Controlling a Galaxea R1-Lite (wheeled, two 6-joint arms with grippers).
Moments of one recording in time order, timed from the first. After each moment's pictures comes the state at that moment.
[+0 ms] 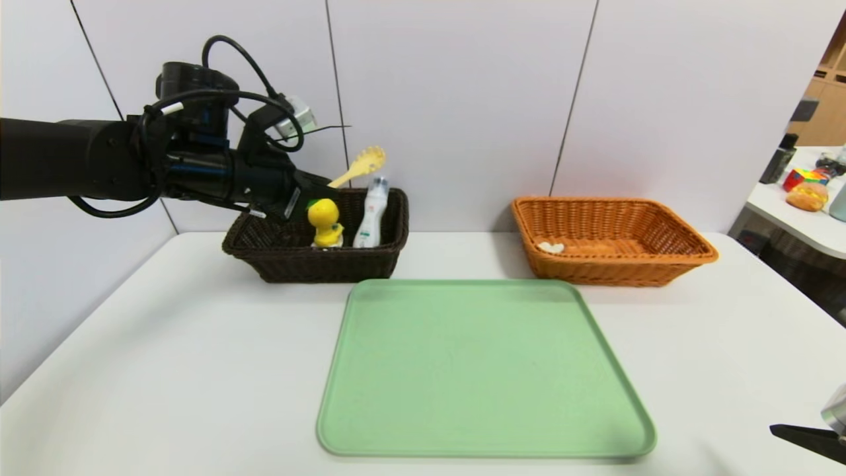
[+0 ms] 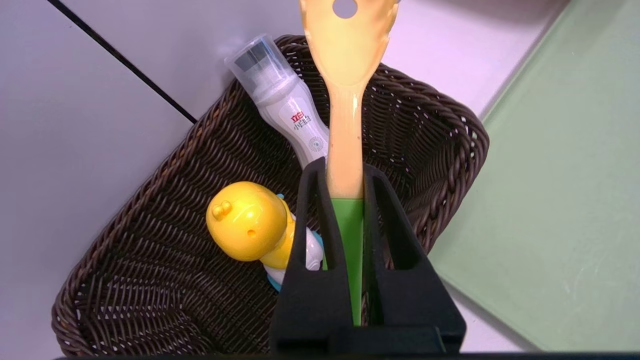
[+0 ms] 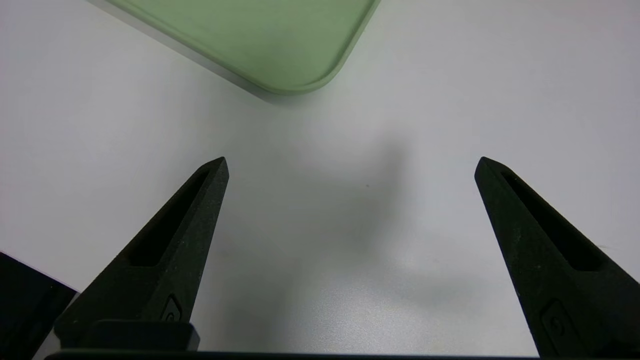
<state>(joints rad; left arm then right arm) -0.20 1.89 -1.55 0.08 -0.49 0.56 0.39 0.87 -0.33 0.12 -0.03 -0.19</state>
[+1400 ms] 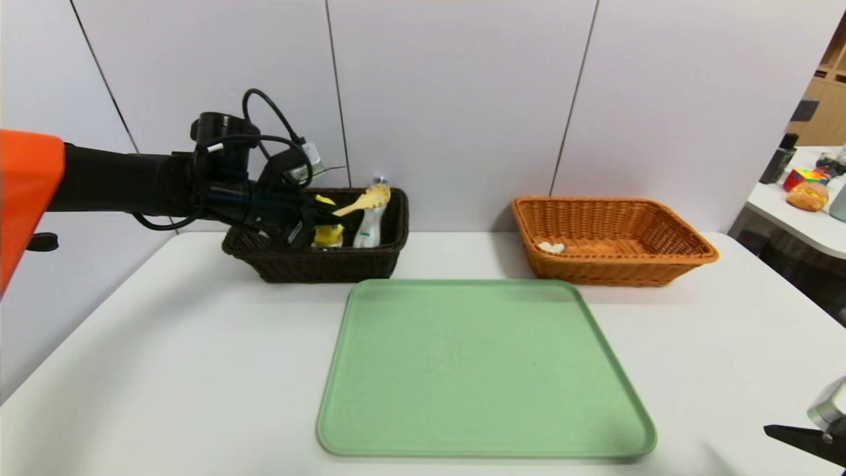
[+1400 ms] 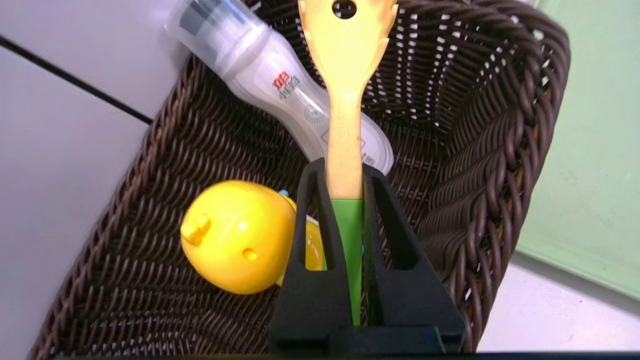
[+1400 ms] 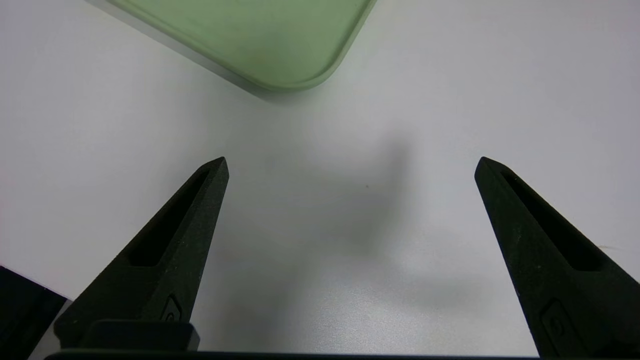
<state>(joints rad) -0.14 2.07 -1.62 0.09 -0.64 0.83 0.39 0.90 -0.32 0.09 -0.04 -0.19</state>
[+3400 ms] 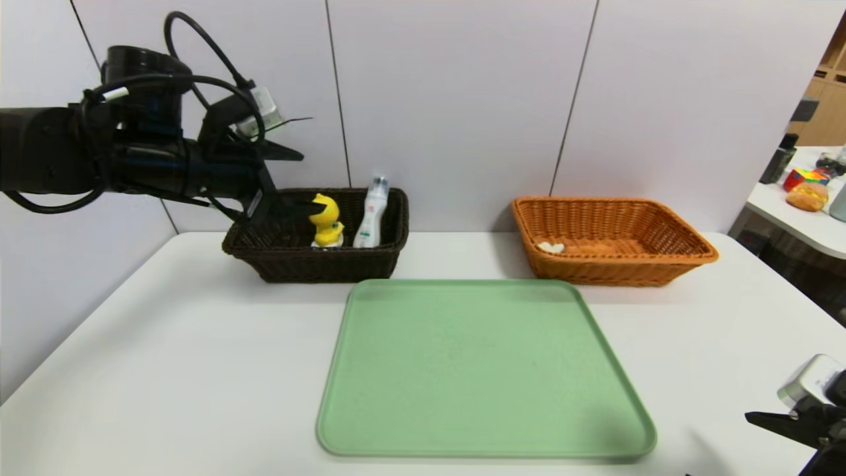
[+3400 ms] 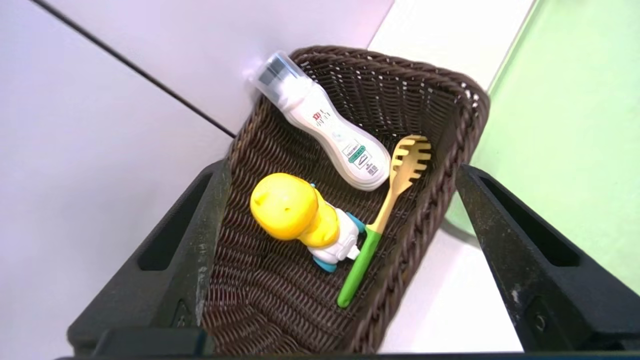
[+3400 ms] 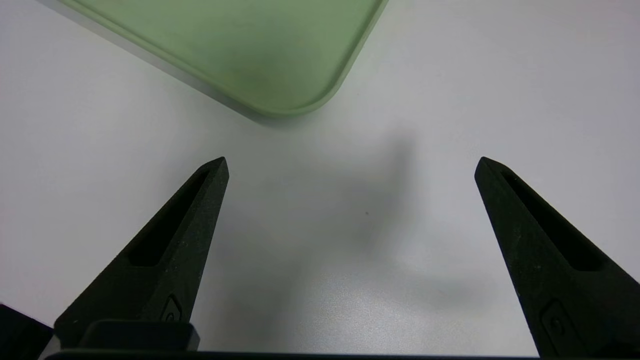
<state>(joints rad) -0.13 1.80 -1.50 0.10 -0.58 0.77 0.39 0.98 -0.32 0.02 -0.04 -0.18</state>
